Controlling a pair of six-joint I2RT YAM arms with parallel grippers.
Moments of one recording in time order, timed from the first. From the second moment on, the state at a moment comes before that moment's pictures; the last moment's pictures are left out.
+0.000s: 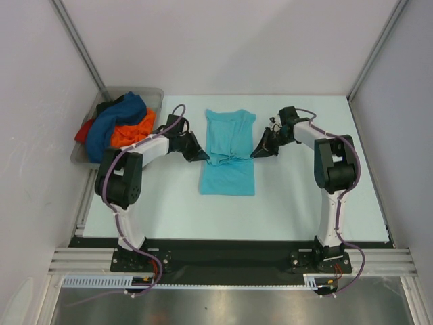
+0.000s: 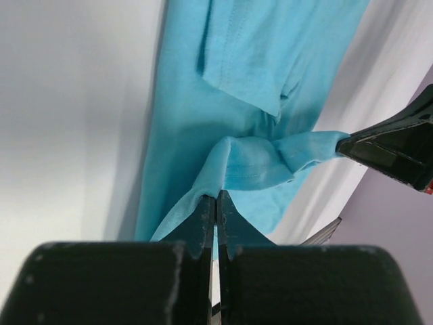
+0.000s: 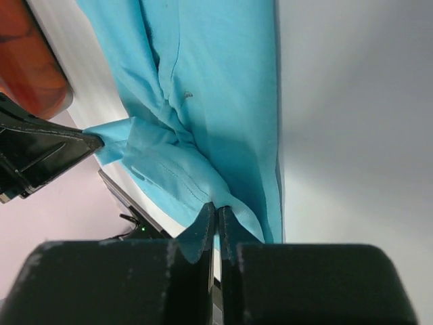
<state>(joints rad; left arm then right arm) -0.29 1.90 1.25 -0.32 0.45 -0.83 0.19 2.12 1.53 -0.58 -0.72 0.54</state>
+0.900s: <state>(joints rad) -0.48 1.53 1.06 -0.55 0.23 -0.59 0.33 1.67 1.19 -0.63 -0.58 0.42</state>
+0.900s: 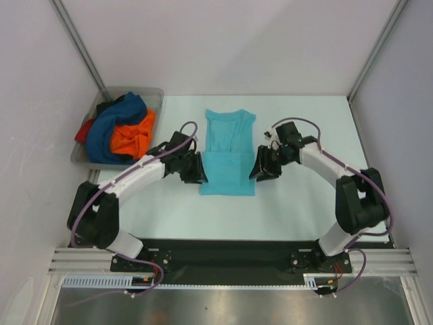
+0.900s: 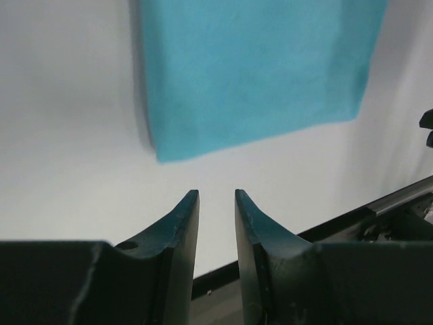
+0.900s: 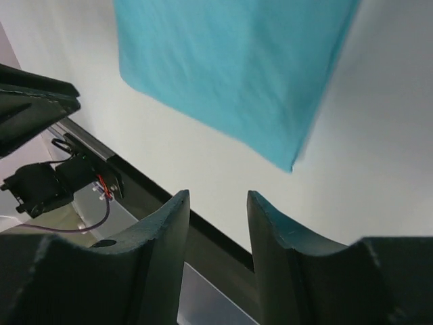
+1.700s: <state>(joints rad) -0.48 1.18 0.28 0.15 0.19 -1.40 0.31 1.38 0.39 0.17 -0.51 1.21</state>
